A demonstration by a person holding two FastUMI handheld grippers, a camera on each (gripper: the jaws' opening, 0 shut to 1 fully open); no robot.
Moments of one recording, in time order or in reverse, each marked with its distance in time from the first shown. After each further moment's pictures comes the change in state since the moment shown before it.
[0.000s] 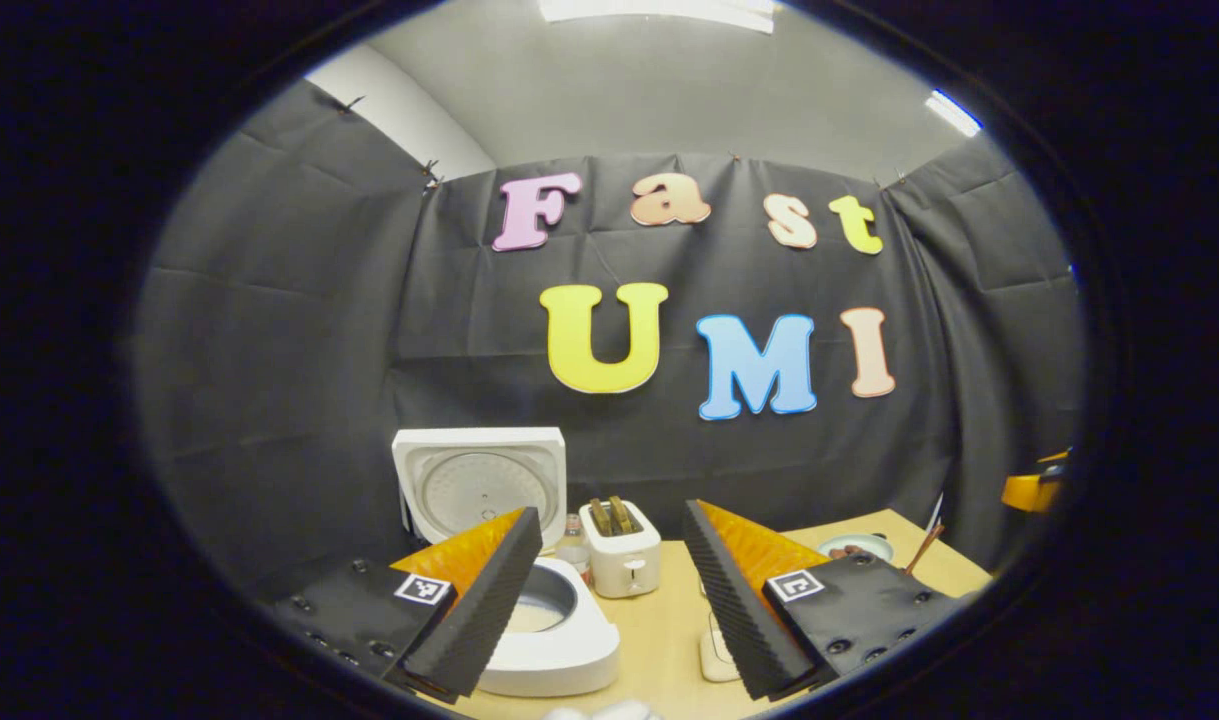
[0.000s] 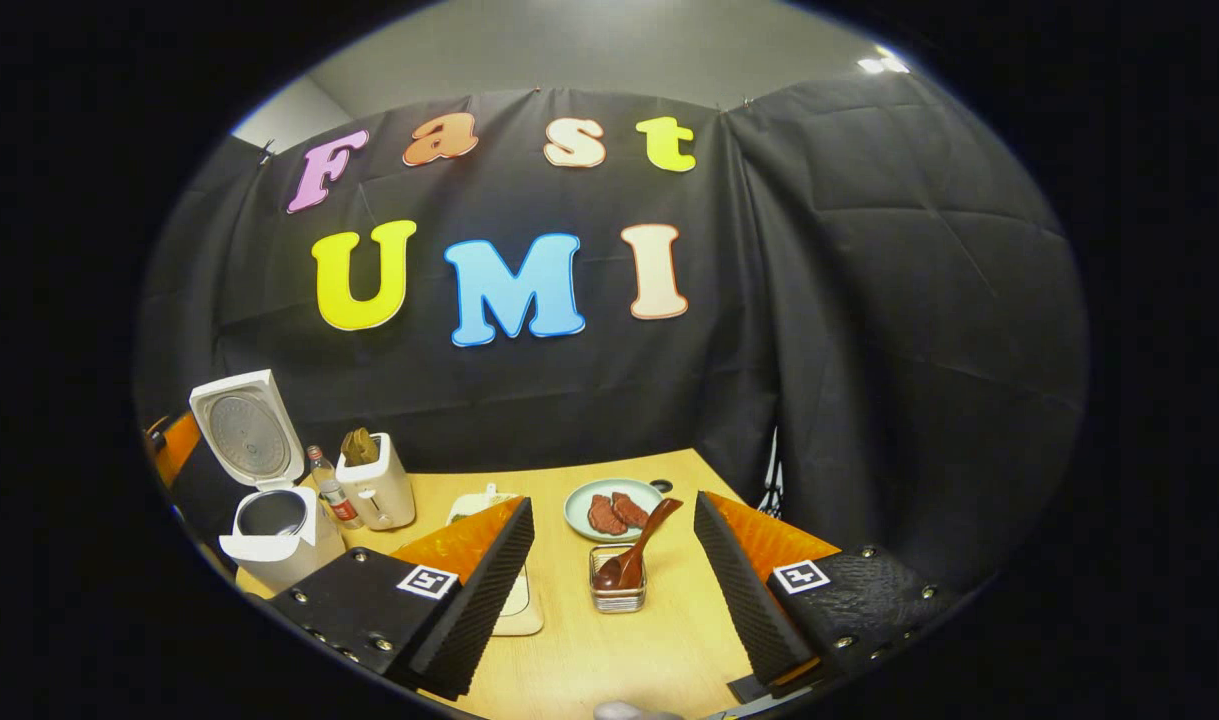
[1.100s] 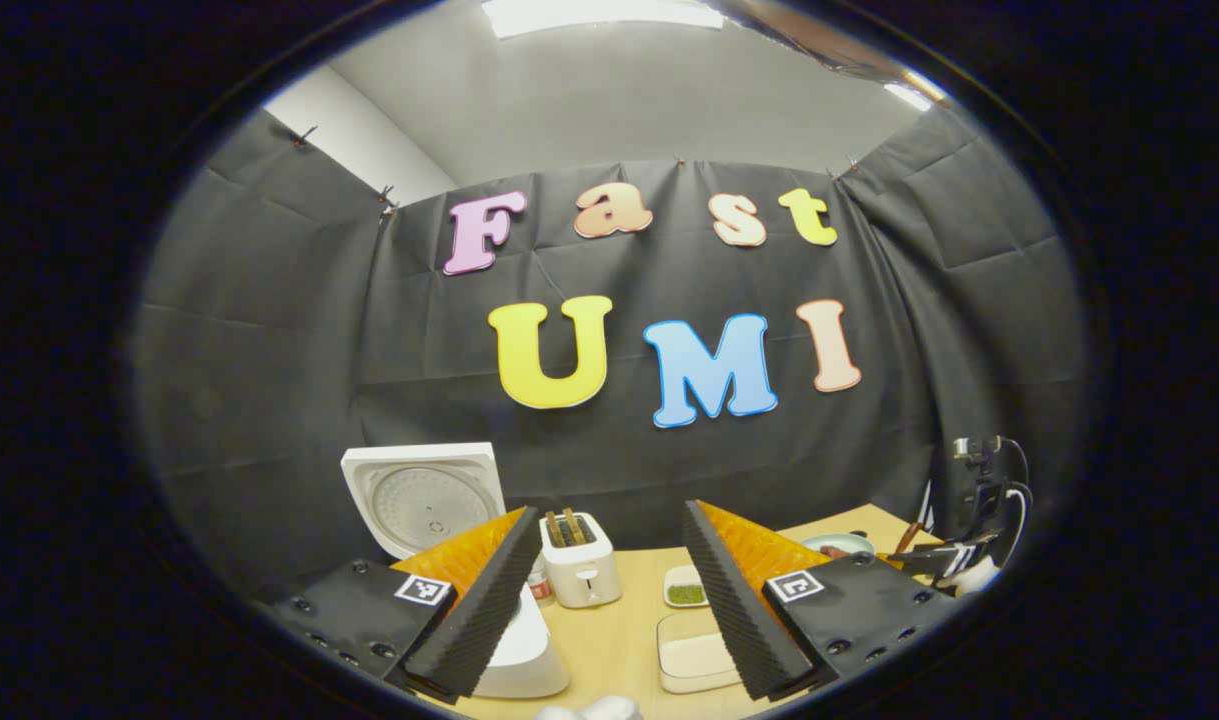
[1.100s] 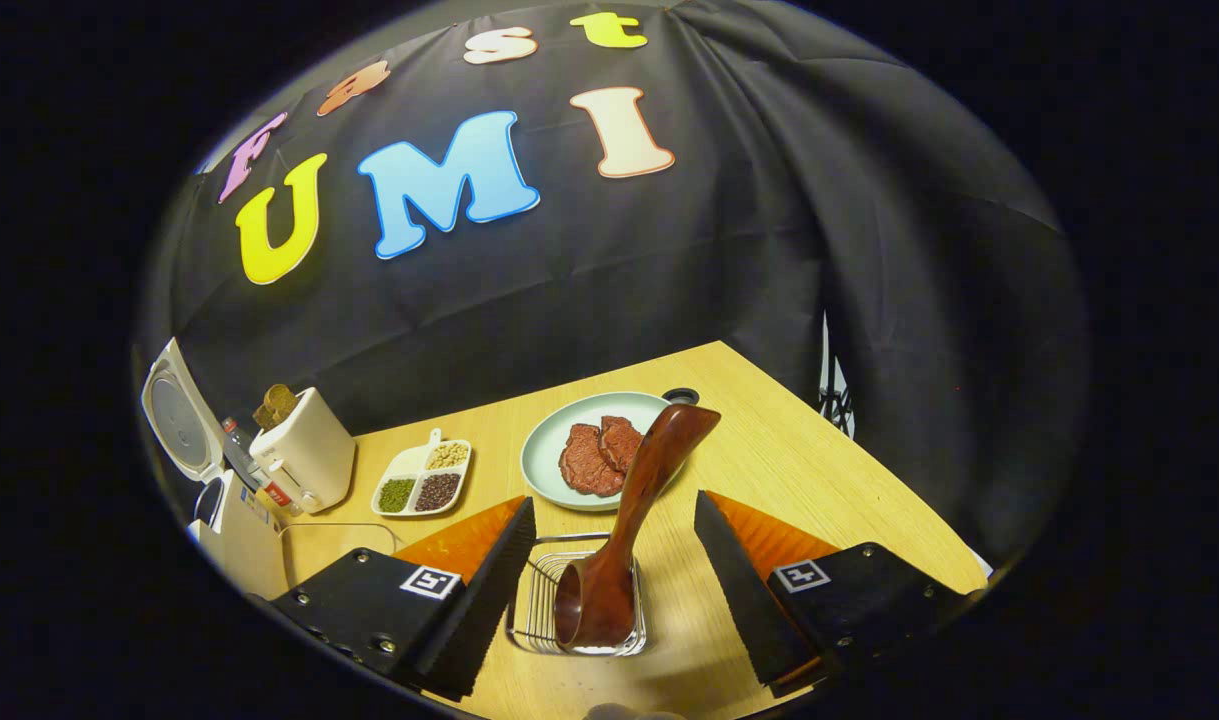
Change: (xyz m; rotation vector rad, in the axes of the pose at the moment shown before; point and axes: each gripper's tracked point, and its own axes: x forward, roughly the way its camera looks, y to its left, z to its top) left arm 0.012 -0.087 -0.012 0.087 -0.010 -0.037; right arm 0.249 -0.045 -0.131 0.131 0.204 0.055
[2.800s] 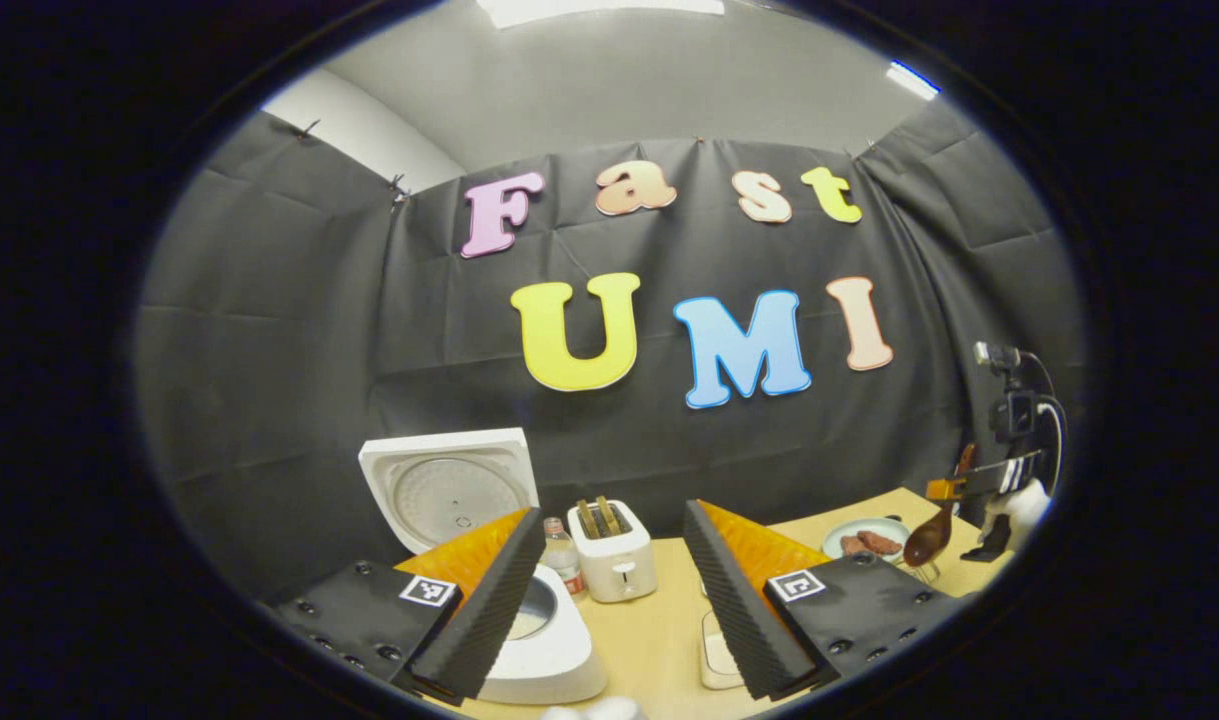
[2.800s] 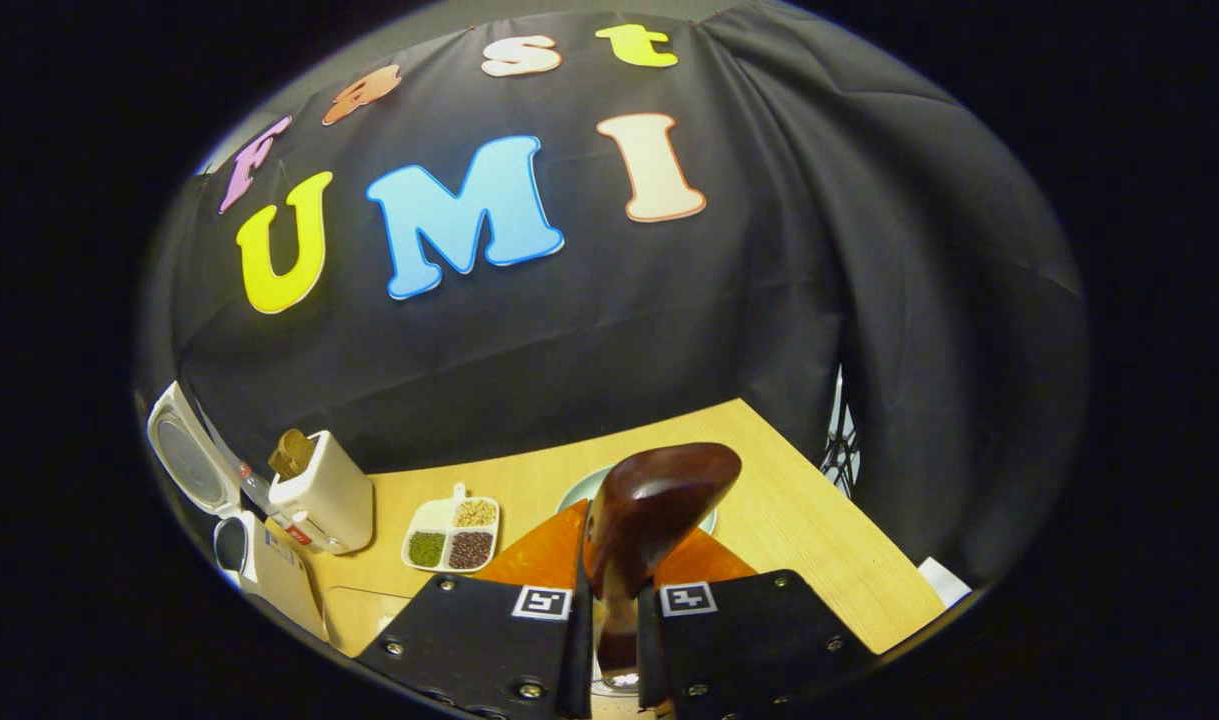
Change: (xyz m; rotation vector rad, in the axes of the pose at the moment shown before) left arm 0.023 0.050 -0.020 0.014 0.044 0.044; right arm -0.033 0.069 0.109 -0.043 -0.074 0.018
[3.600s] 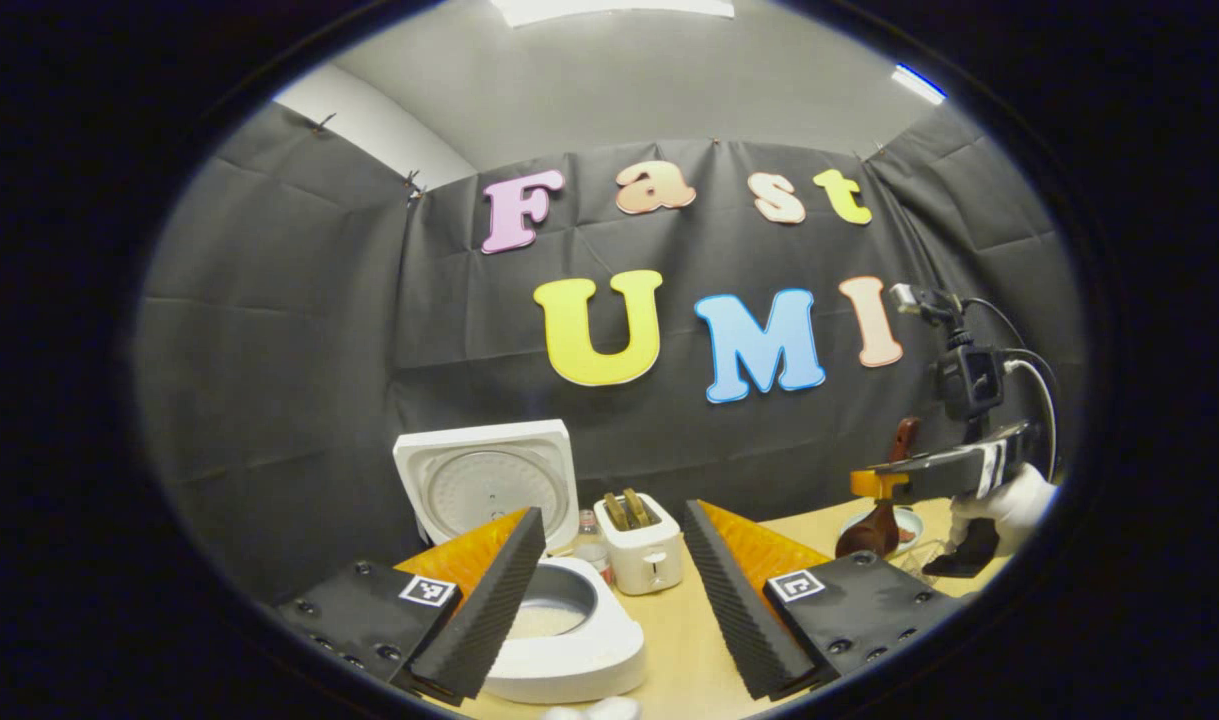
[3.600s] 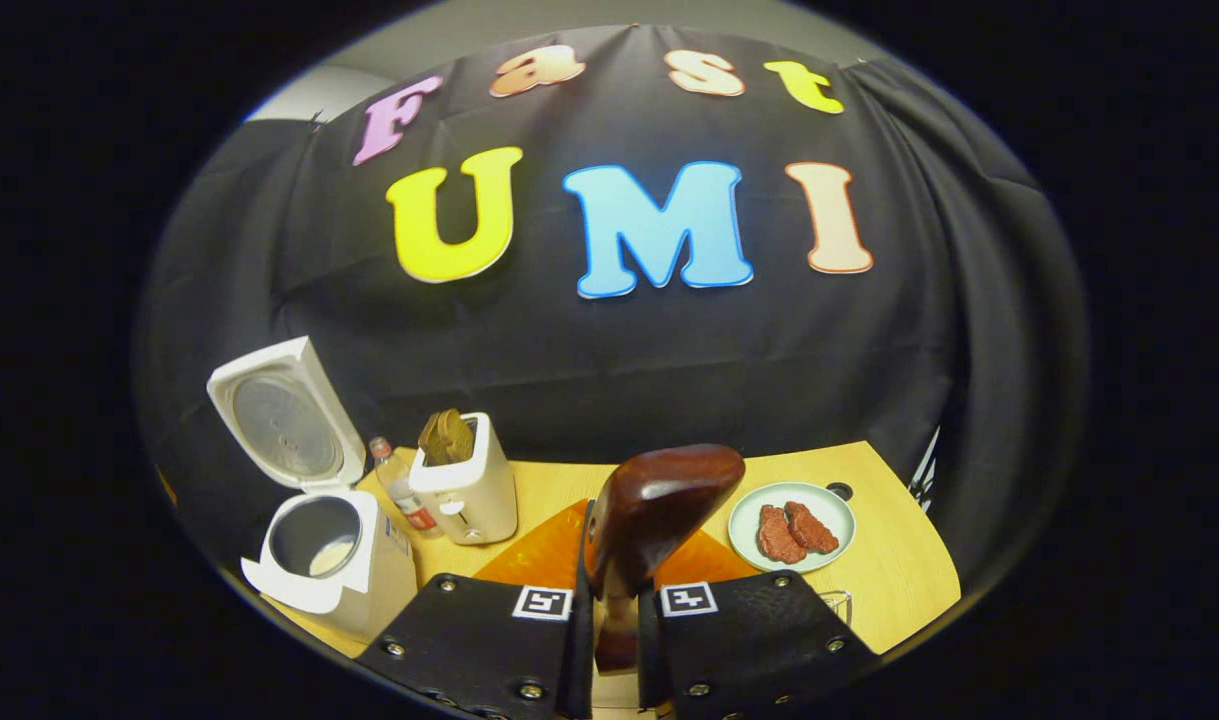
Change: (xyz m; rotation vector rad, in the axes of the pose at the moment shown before) left arm -0.017 0.052 -0.017 0.008 0.007 0.022; right arm -0.049 0.199 -0.038 -0.264 0.003 0.227
